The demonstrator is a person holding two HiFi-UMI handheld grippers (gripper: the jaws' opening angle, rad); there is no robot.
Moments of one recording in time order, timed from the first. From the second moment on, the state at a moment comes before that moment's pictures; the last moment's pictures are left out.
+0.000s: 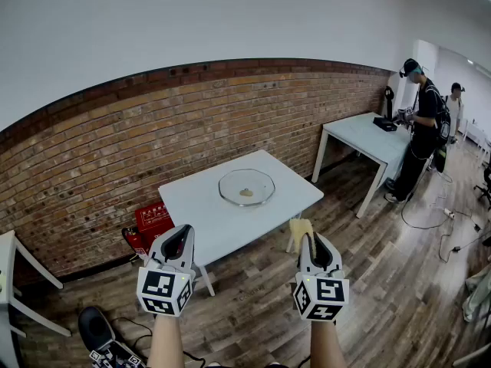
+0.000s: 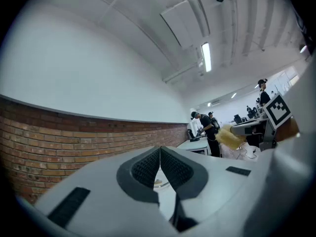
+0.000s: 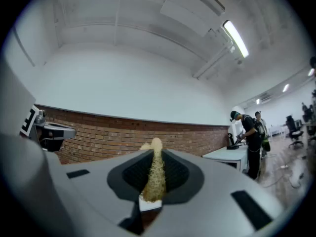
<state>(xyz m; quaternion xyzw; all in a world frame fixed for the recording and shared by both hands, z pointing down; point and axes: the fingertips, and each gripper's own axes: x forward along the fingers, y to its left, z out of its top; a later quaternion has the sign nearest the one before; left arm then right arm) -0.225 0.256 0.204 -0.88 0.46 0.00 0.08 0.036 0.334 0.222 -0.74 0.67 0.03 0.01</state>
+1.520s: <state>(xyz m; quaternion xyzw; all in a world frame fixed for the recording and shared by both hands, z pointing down) -0.124 0.281 0.216 -0.88 0.46 -0.03 0.08 0.110 0.334 0.233 -0.71 0.70 0.01 0.03</state>
